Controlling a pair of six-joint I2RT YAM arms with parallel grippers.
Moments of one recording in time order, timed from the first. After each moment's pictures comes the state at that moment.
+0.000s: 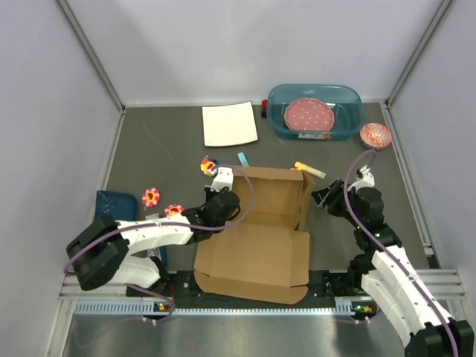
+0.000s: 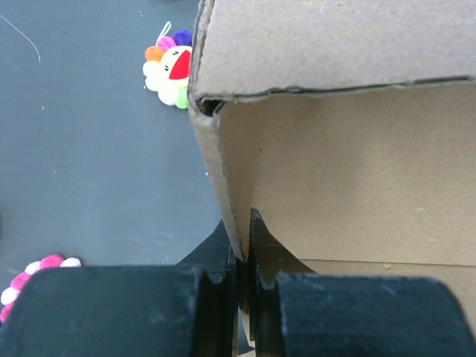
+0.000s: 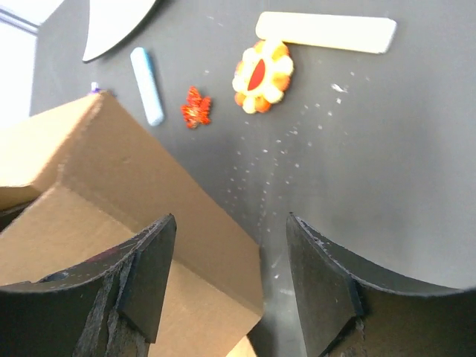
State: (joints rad) left arm -0.96 1.33 0.58 0.13 -0.82 -0.38; right arm 0.19 0.61 0.31 -0.12 -0.16 0.68
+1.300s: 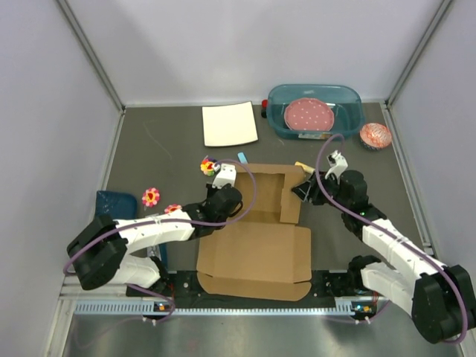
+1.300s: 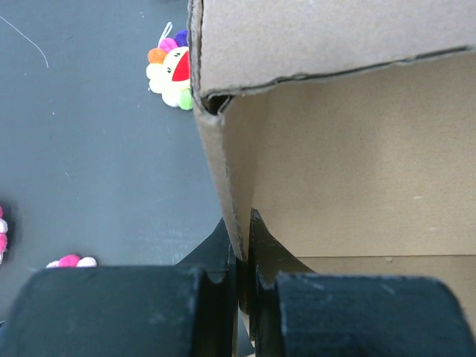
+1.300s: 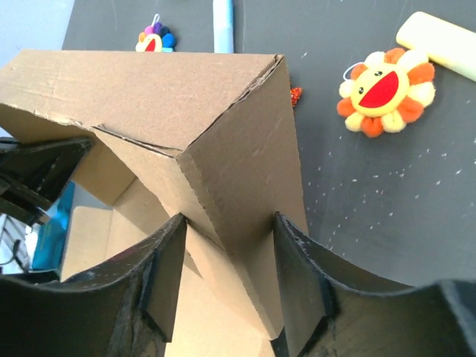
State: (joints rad) left arm -0.95 1.33 0.66 0.01 -0.79 -0.37; right arm 0.31 0.95 0.41 0.14 -0.35 0.56
